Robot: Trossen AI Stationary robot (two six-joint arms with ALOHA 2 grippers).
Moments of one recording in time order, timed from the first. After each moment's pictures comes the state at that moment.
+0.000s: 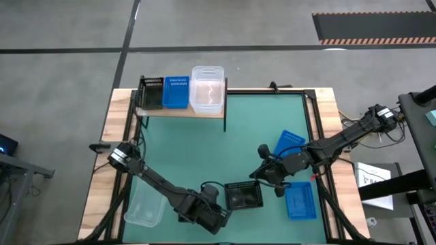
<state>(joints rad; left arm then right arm) -0.59 2.06 1.78 -0.90 -0.24 -1.67 0.44 1.19 0.80 -0.09 0.18 -0.40</state>
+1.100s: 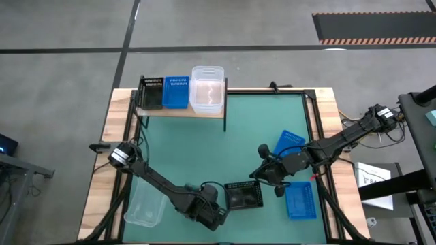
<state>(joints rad) -0.58 2.06 1.60 -0.72 -0.25 -1.63 0.44 1.19 0.80 -0.10 0.18 -0.37</state>
